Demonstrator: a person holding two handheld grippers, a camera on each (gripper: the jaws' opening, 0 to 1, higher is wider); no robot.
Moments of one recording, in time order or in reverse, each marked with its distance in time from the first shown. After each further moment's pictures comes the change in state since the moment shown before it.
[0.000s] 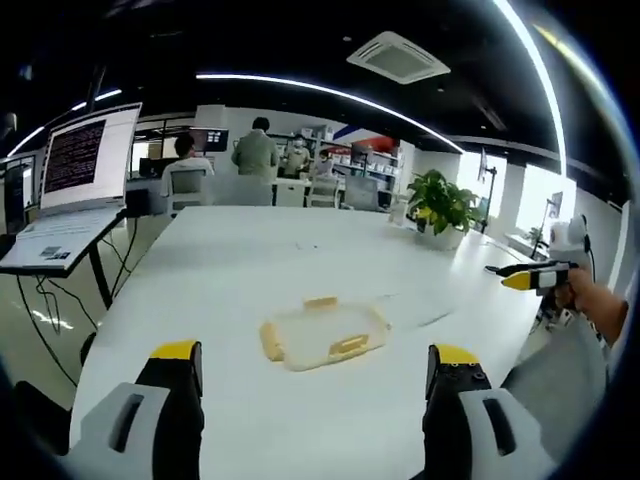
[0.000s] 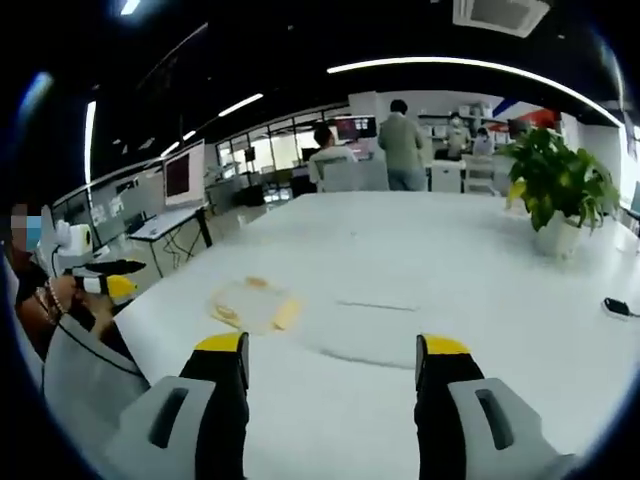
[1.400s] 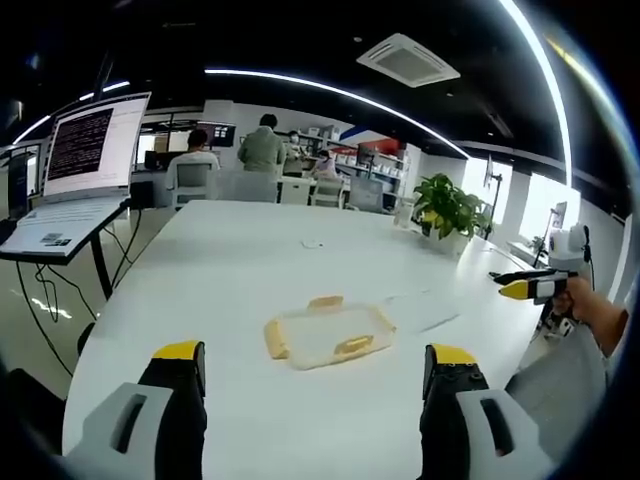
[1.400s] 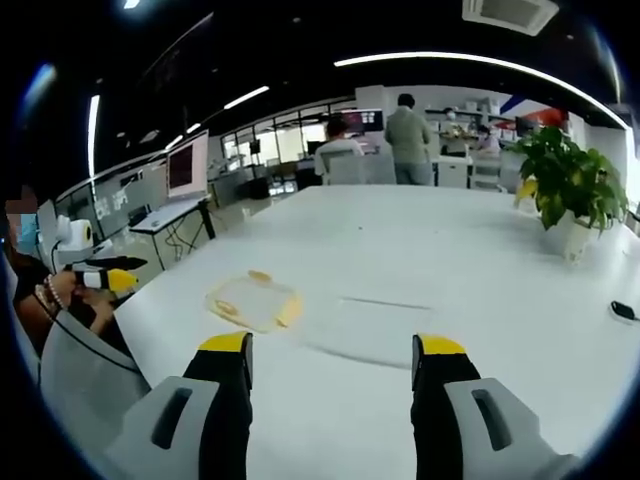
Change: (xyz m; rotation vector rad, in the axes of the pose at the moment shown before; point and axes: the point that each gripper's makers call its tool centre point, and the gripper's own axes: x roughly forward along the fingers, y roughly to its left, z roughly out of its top) left arm 0.002 0.005 -0.008 -0.041 0.005 0.020; right arm 0.014 0.003 -0.009 -0.005 0.030 0.009
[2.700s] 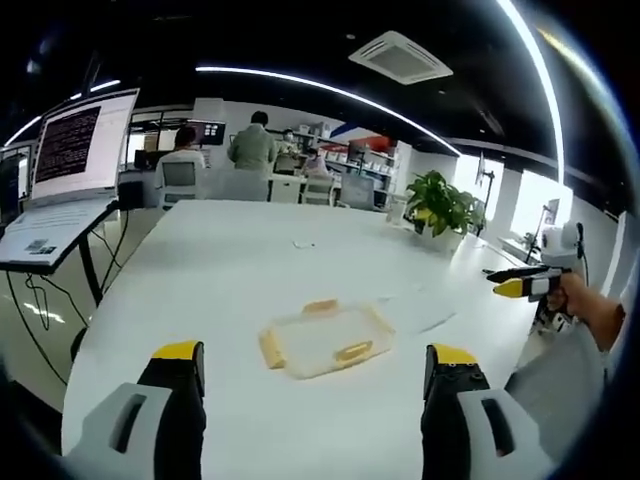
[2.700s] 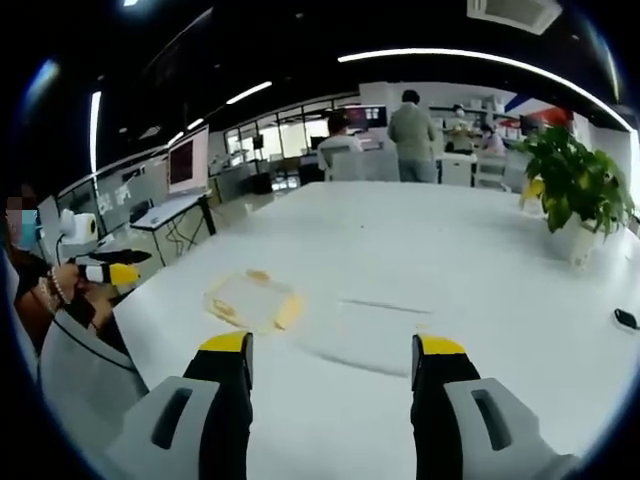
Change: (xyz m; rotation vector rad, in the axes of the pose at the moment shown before) left arm 0.019 0.002 0.013 0.021 0.004 -0.056; right arm 0.013 -0.003 0.009 -0.018 0.022 0.015
